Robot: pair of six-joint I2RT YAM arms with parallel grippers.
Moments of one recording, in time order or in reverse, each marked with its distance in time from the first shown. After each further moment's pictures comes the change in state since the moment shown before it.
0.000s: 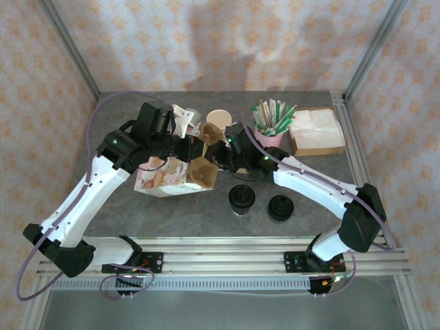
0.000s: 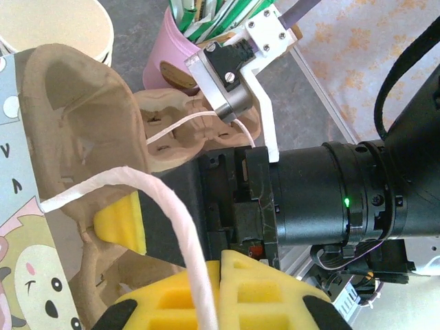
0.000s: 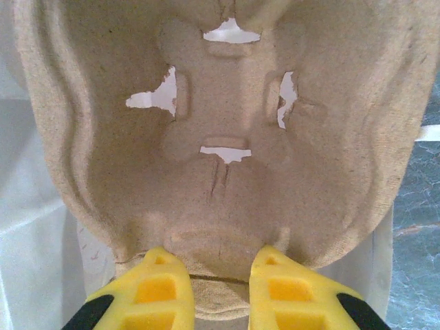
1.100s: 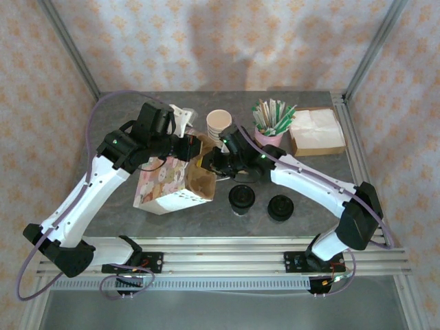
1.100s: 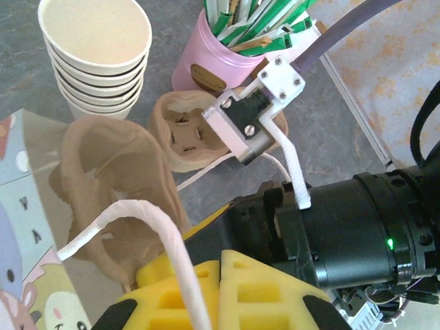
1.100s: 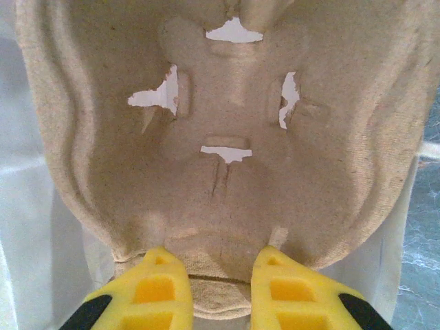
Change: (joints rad) left arm 0.000 0.000 0.000 -0.015 -0.078 -0.014; right arm 0.032 0.027 0.061 -0.146 -0.130 -0.040
